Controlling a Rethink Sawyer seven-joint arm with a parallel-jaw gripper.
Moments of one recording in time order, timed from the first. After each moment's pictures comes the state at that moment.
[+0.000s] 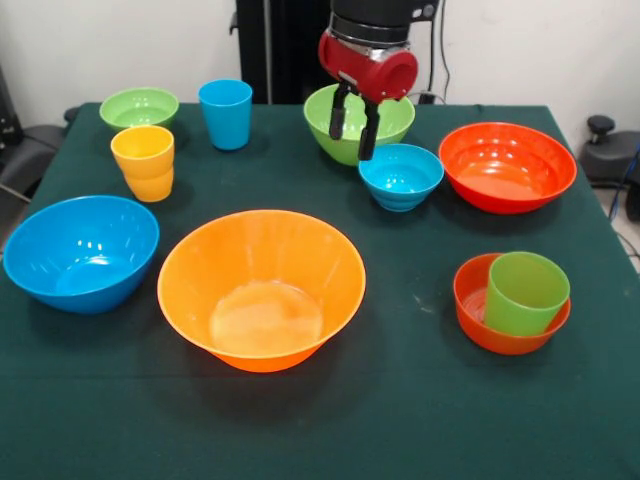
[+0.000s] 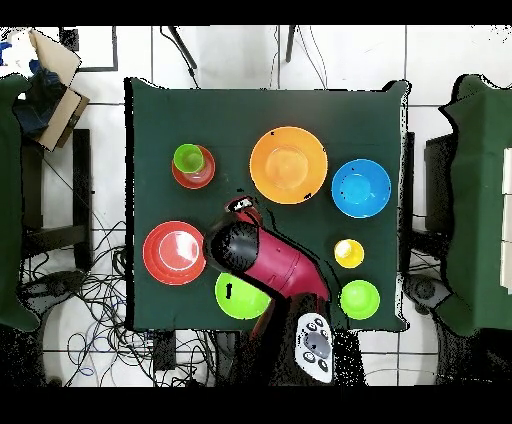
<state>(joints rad) -0.06 -0.69 -0.20 1.94 0.38 0.17 2.24</state>
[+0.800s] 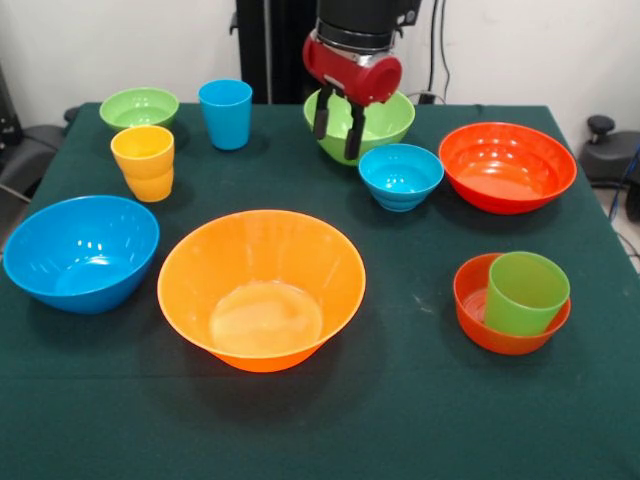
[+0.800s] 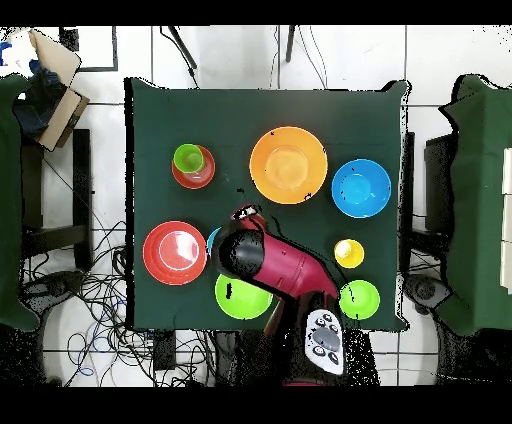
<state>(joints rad) -0.10 -0.68 -0.18 1.94 0.24 0.17 2.24</state>
